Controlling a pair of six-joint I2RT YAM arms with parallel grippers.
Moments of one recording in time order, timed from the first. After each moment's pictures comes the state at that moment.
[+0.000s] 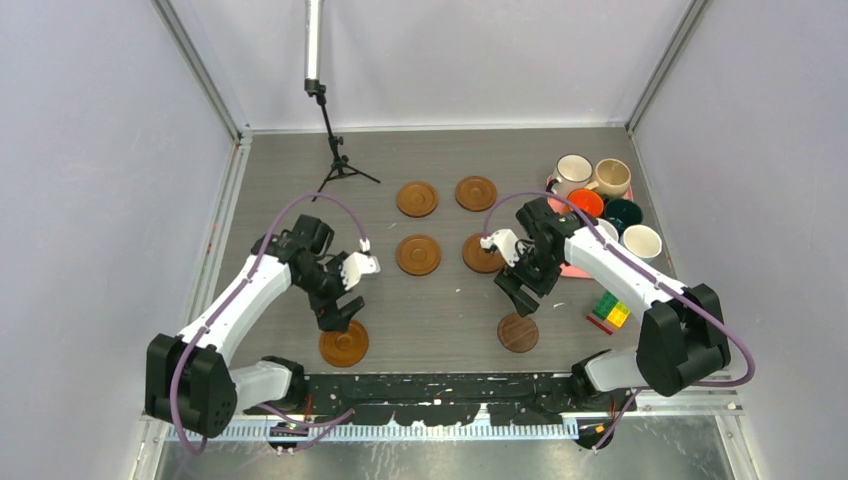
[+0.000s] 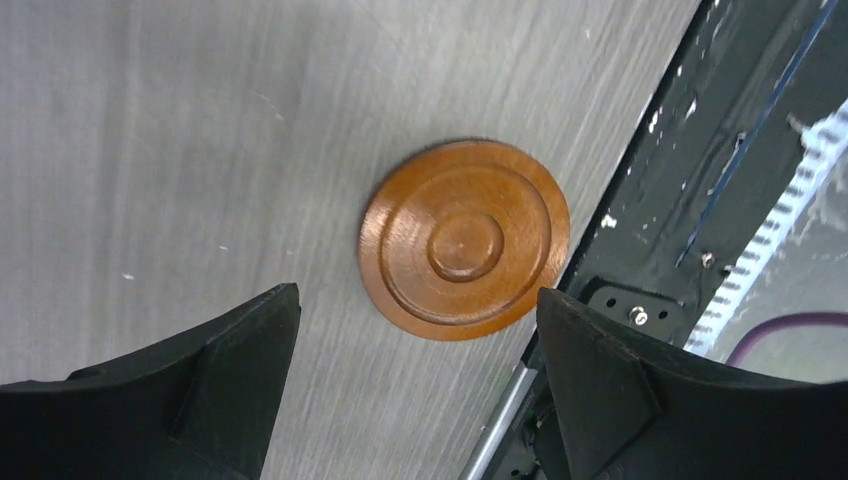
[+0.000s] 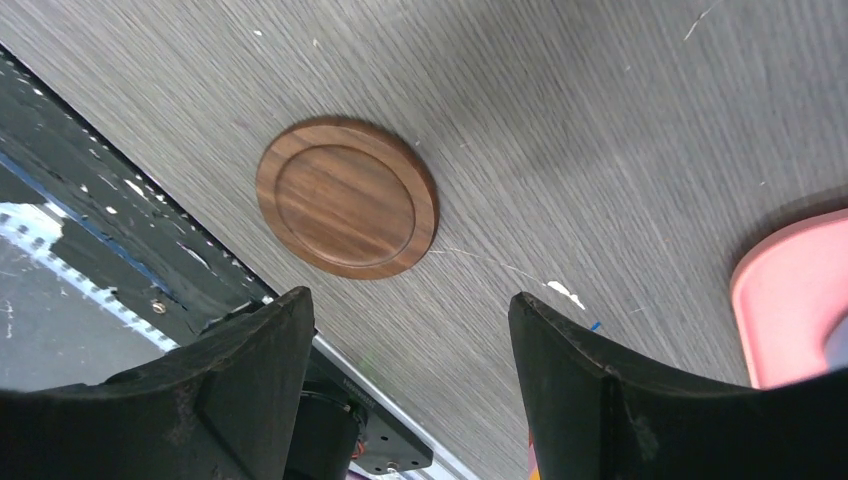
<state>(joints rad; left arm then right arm) -0.30 1.20 0.88 -1.06 0.47 0.82 0.40 1.38 0.99 -1.05 -0.25 -0.51</state>
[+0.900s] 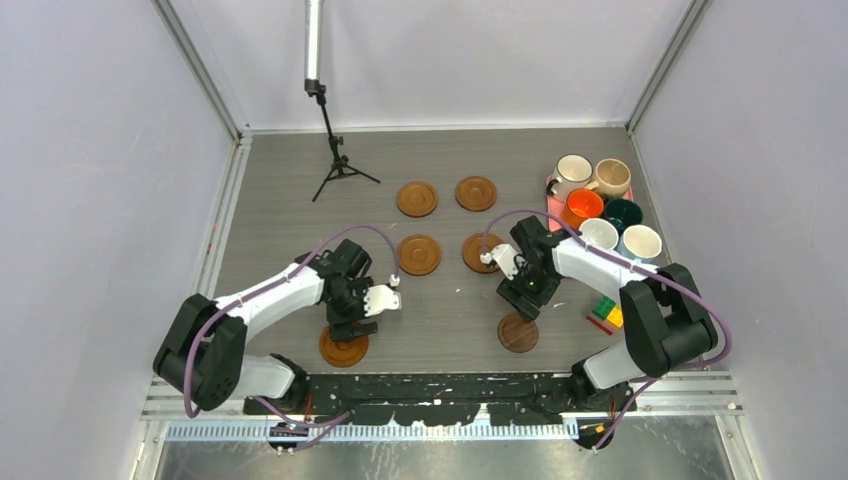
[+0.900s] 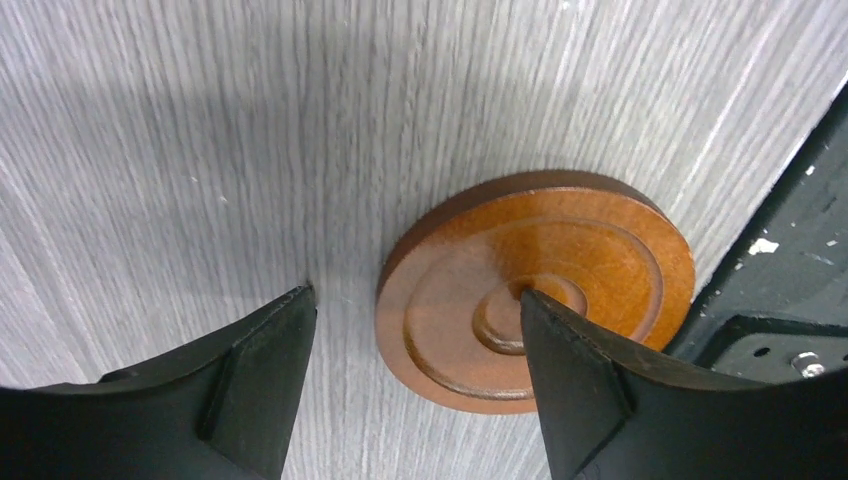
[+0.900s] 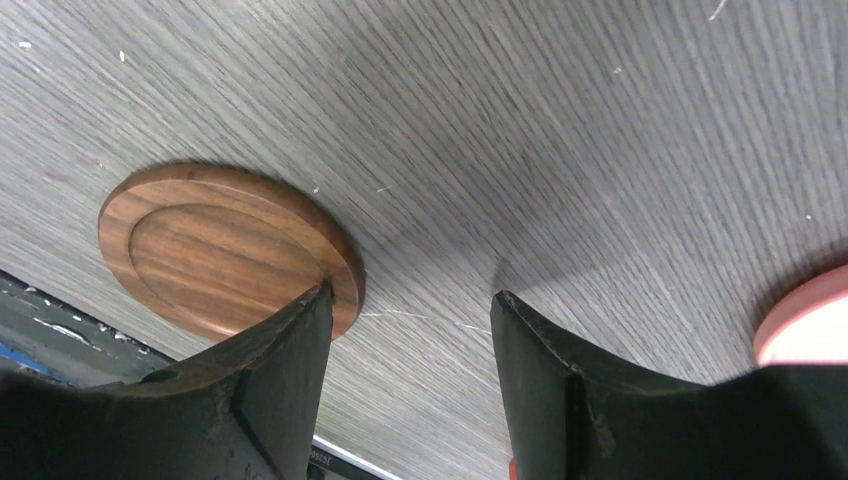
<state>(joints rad) -0.54 1.32 0.67 -0.79 0.23 0.88 0.41 1.47 0.81 -0.81 -0.11 -0.50</state>
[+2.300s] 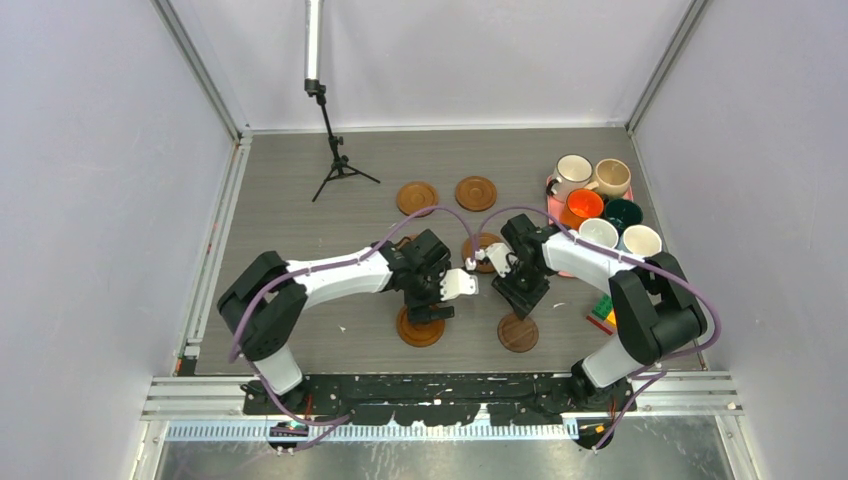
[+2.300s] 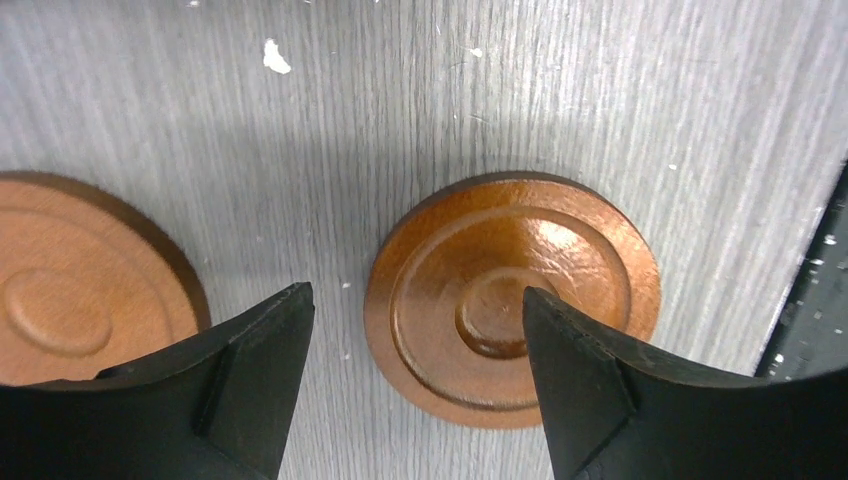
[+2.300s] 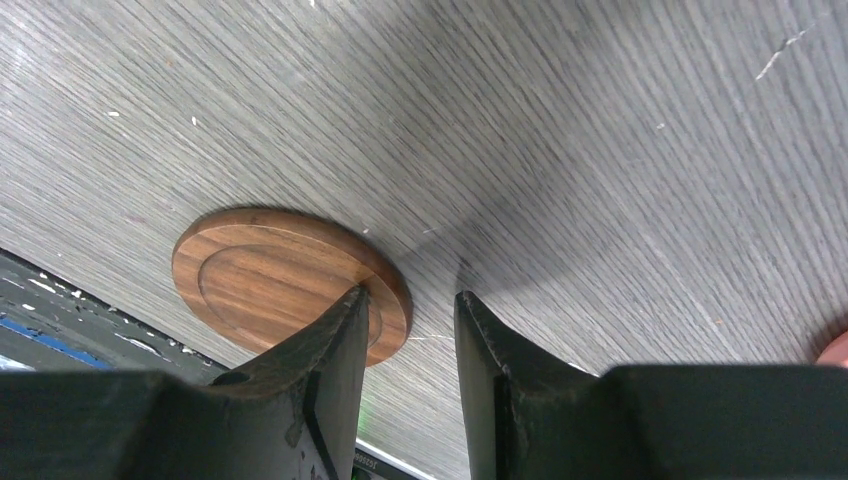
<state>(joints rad) -0.91 1.71 1.05 -0.50 0.26 0.60 0.44 1.55 0.85 -0.82 -0.14 -0.39</state>
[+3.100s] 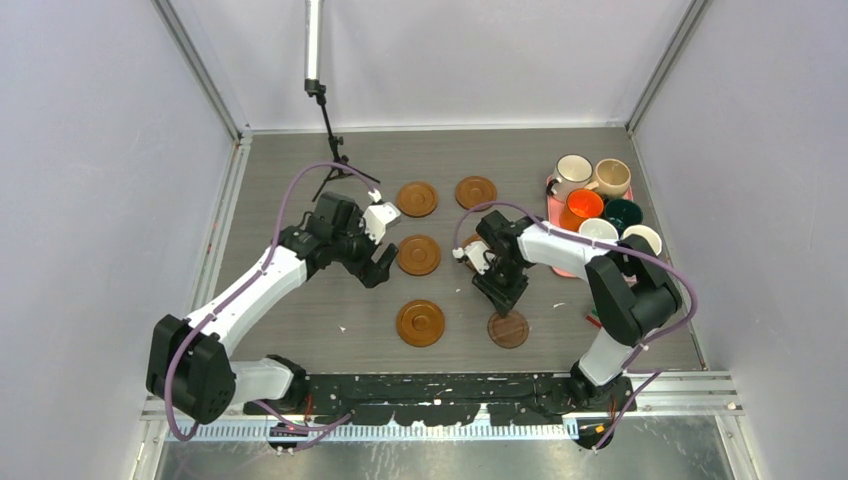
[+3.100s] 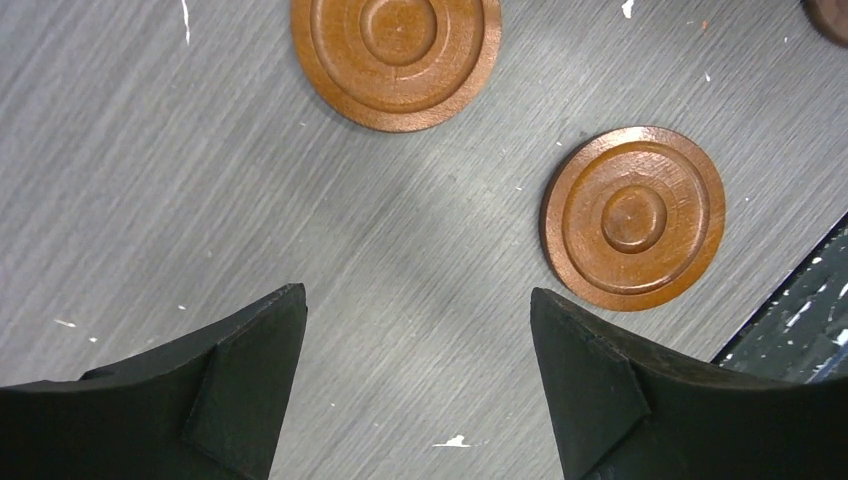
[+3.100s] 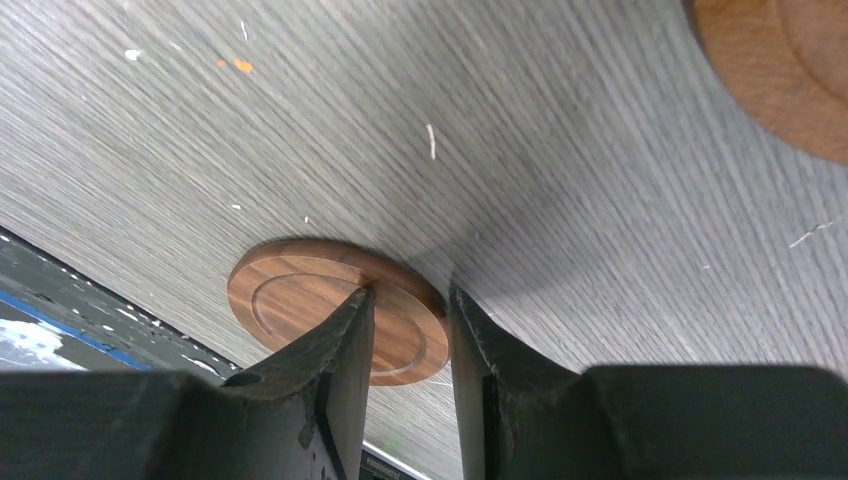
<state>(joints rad) -0.46 1.26 0.93 -0.56 0.33 0.31 0.56 1.67 0.97 -0.84 -0.18 -0.33</state>
